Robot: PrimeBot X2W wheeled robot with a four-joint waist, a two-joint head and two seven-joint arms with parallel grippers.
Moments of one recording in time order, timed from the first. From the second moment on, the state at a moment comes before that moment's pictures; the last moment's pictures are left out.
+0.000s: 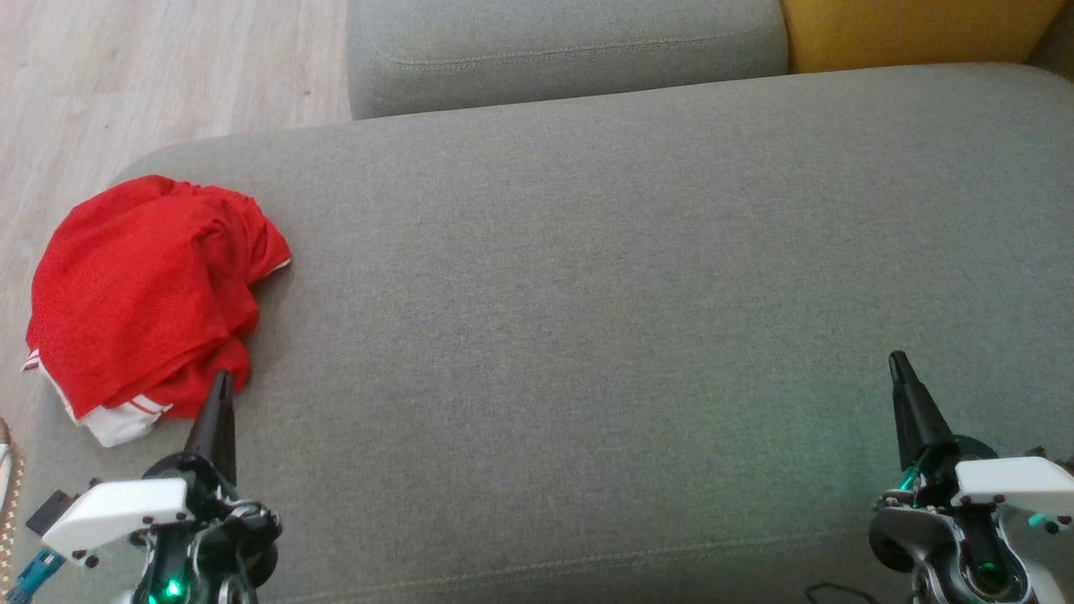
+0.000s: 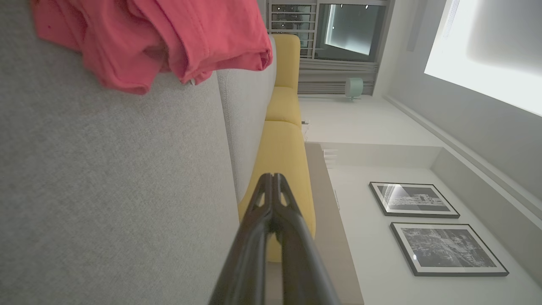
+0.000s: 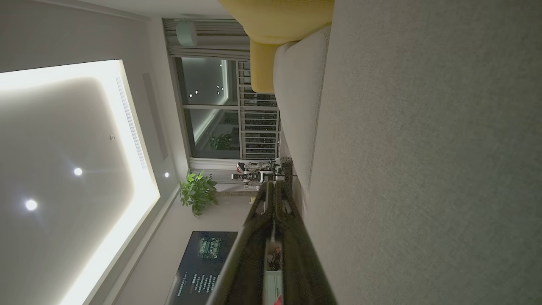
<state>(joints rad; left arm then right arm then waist) -0.05 0.04 0.08 0.27 -1.62 -0.12 0.11 -0.06 -0.05 -0.13 0.28 1.60 0.13 0.11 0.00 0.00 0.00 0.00</state>
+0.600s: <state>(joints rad) 0.02 0.03 0.08 0.34 -1.61 -0.12 0.08 0.01 -0.04 -0.12 0.35 1.58 0.13 0.09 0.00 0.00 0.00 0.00</state>
